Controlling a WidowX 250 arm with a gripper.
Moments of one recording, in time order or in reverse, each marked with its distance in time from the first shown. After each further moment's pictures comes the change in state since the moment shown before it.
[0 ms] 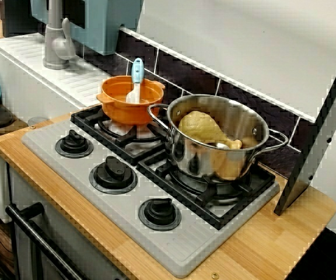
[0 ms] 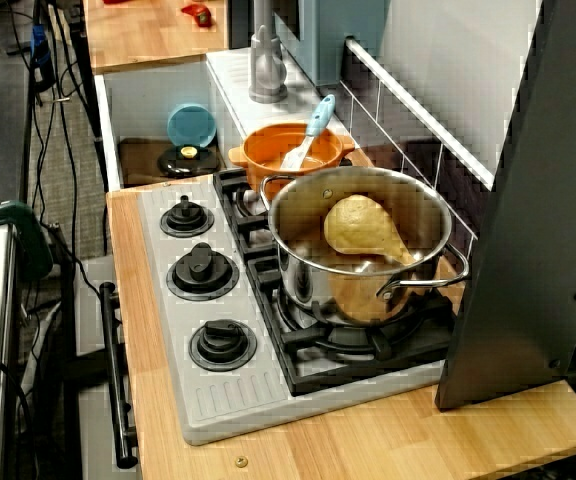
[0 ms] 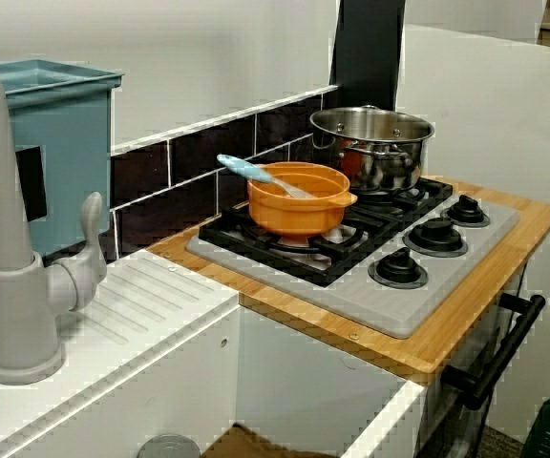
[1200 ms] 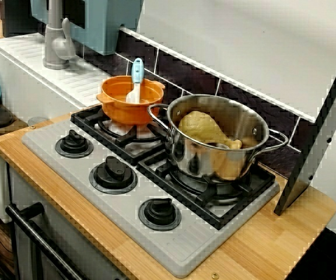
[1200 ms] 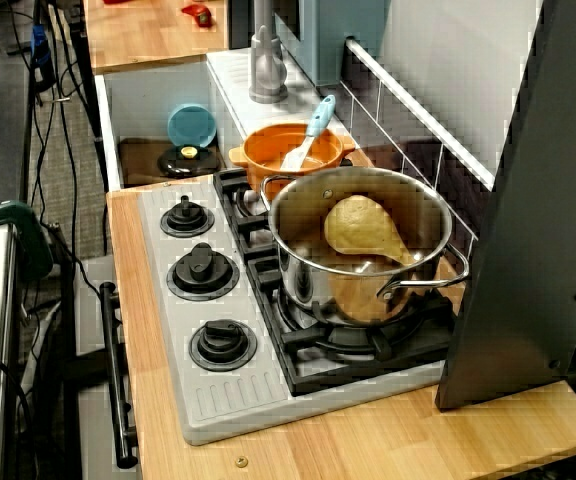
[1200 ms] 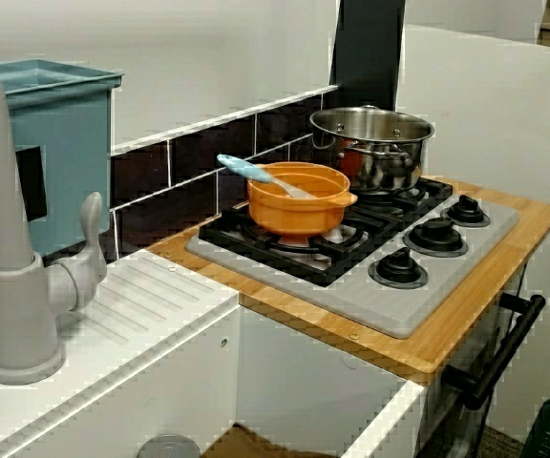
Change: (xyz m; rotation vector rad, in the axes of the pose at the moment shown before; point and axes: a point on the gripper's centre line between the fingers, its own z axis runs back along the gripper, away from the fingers) arm -0.013 -0.067 0.032 -0.178 -0.001 -0.017
